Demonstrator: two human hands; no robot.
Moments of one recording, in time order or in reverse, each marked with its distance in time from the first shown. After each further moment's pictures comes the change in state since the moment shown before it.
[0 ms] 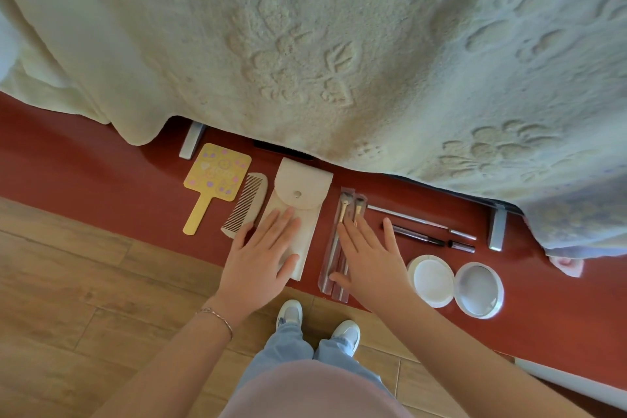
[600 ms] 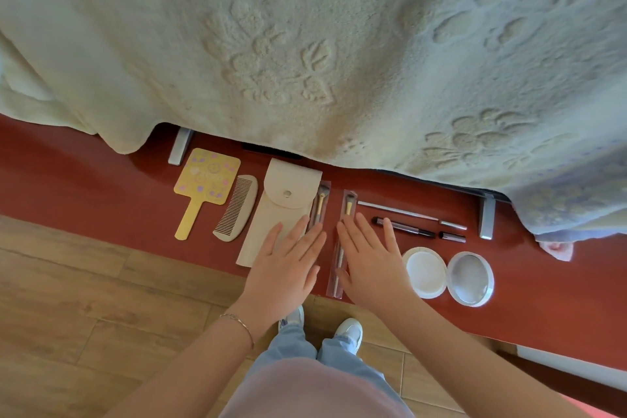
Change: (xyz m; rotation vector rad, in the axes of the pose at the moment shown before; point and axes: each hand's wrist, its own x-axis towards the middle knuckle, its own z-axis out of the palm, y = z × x) left_hand 0.007 0.042 0.000 0.121 -0.016 0.223; right_hand -0.010 0.006 0.024 0.029 0.197 0.057
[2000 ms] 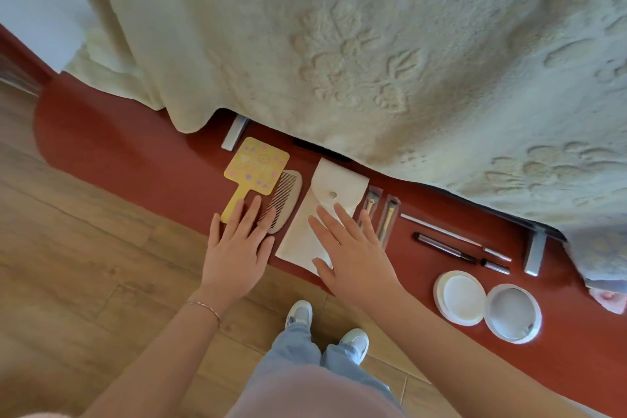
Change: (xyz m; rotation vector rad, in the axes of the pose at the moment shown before) left_hand -0.061 -0.087 0.012 -0.124 -0.059 -0.533; right_hand 0.042 -0.064 -0.032 0.108 -0.007 -0.250
